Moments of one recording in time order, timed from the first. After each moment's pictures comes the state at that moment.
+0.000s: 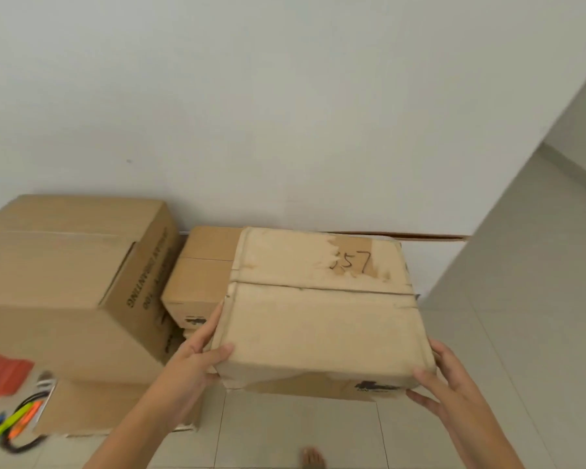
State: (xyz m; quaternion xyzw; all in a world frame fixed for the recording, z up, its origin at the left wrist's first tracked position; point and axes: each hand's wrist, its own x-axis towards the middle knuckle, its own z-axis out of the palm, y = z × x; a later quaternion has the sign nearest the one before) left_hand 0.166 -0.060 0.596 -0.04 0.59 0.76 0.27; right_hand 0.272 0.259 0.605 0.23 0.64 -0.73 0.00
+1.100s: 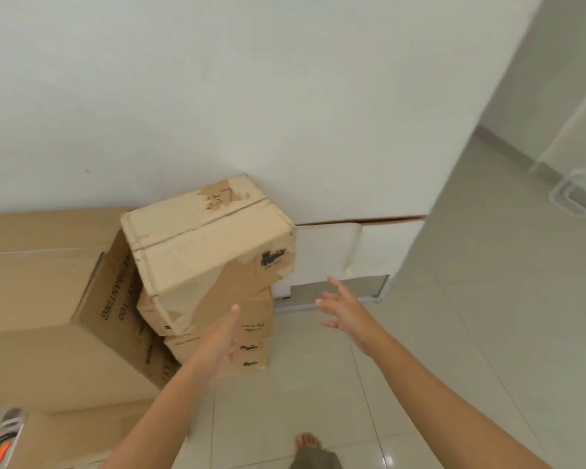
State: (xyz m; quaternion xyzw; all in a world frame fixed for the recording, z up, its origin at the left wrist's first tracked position) left_hand 0.139 -0.015 0.566 -0.13 0.68 0.66 0.29; right_hand 0.173 0.210 0.574 0.23 0.68 -0.68 0.10
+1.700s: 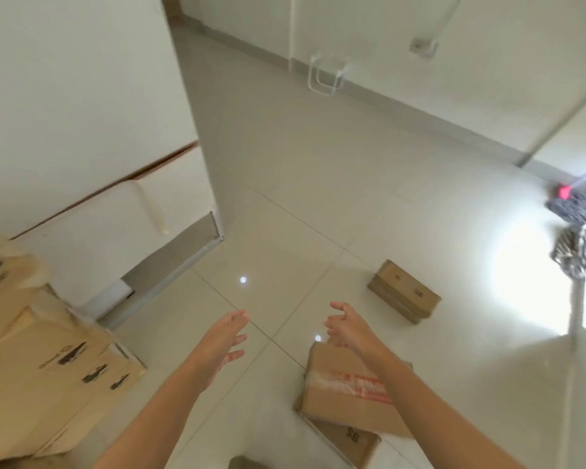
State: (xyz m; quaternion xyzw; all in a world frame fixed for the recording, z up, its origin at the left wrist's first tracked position) left_hand 0.319 0.191 0.510 0.14 0.69 0.43 0.56; right_hand 0.522 0.324 0.494 0.56 0.55 -0.62 -0.05
